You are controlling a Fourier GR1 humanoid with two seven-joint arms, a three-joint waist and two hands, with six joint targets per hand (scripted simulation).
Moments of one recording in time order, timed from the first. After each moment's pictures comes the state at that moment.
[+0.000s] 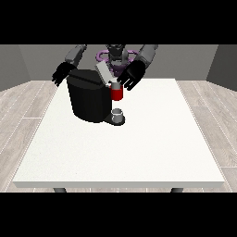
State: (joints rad) left arm -1.17 0.42 0.12 -0.61 -0.66 -0.15 -0.11; right arm -0.33 -0.06 -0.07 -1.37 -0.05 -0.15 -0.06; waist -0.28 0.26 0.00
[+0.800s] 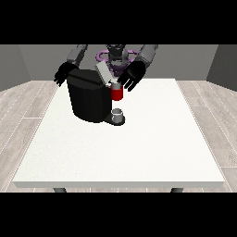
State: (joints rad) left arm -1.18 0.42 0.11 -0.61 -0.69 -0.14 -0.13; right arm -0.33 -0.03 -0.05 -1.38 -0.03 -0.18 -0.05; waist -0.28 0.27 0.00
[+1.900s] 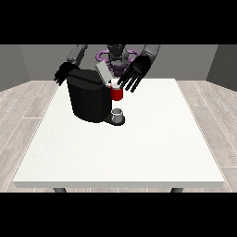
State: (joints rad) left arm -1.14 0.44 0.06 -0.62 -0.76 -0.21 -0.16; right arm -0.29 -0.04 -0.07 -1.34 -0.04 -0.17 -0.09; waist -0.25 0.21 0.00
